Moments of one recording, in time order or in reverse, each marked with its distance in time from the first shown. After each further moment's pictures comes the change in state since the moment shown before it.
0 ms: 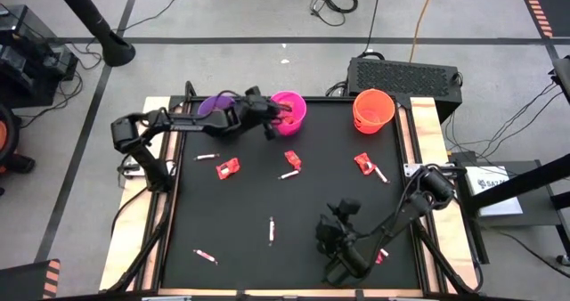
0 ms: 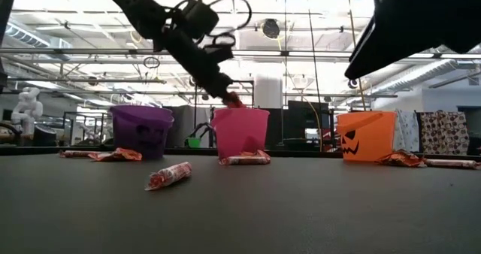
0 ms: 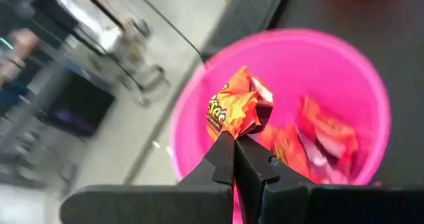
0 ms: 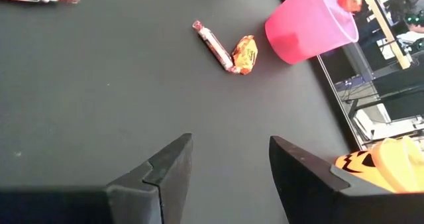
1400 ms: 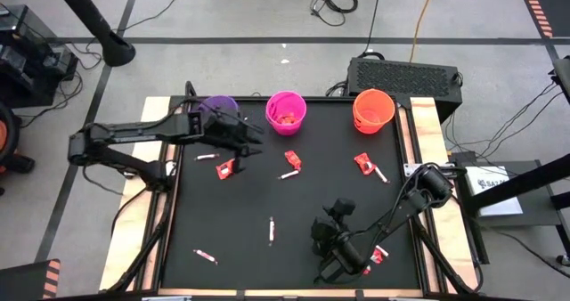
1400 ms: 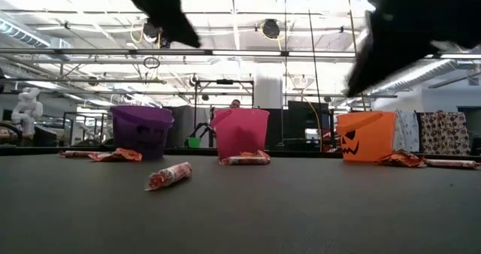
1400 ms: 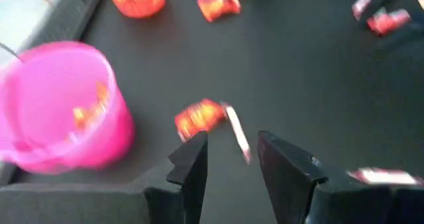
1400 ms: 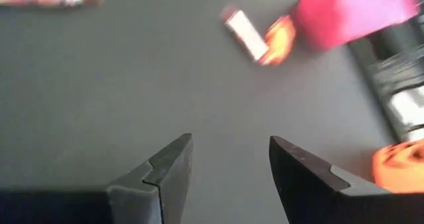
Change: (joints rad) left arm -0.190 -0.433 0.022 -0.611 0.474 -0.249; right arm -0.030 0.000 0.000 0.132 -0.137 -0.077
